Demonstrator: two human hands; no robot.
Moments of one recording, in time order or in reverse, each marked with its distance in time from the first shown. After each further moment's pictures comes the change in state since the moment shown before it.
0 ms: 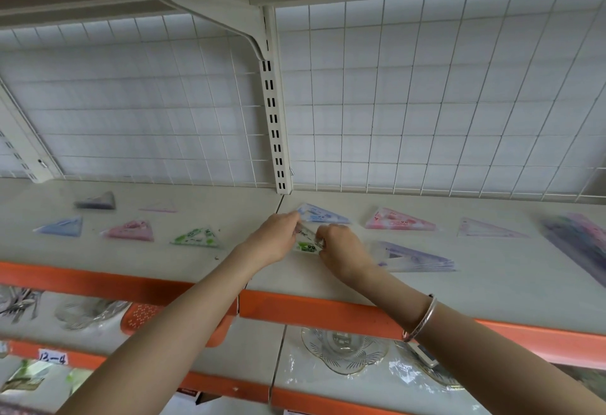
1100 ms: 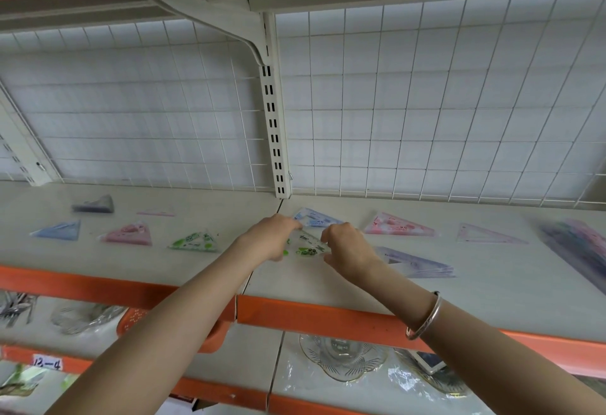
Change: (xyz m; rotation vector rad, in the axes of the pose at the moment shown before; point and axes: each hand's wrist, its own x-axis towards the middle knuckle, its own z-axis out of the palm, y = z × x) left_hand 0.001 0.011 -0.021 0.301 -0.229 -0.081; right_hand 0.003 0.001 -0.017 -0.112 -0.070 0.016
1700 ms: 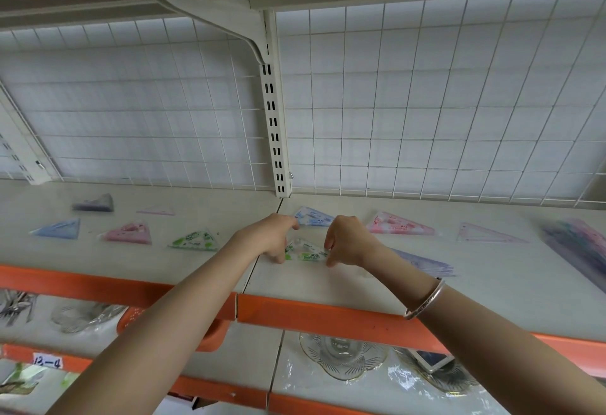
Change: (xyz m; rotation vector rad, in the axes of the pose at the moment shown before) left_hand 0.003 -0.002 -0.006 -0.153 -0.145 -0.060; right_hand 0.010 0.003 -0.018 0.157 -0.145 0.063
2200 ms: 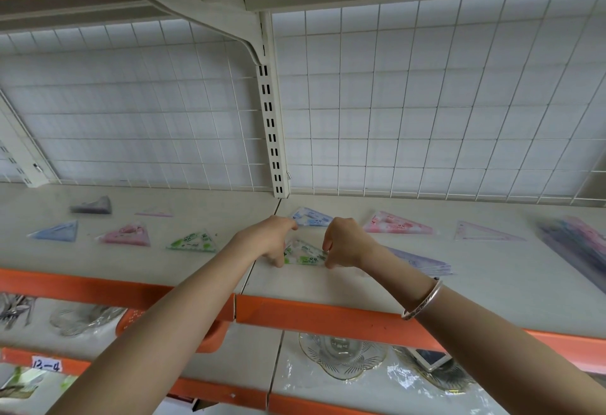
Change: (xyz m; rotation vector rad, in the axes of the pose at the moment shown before) left_hand 0.001 0.002 0.002 0.034 -0.013 -0.007; right_hand 0.003 0.003 0.005 -0.048 -0.018 -0.009
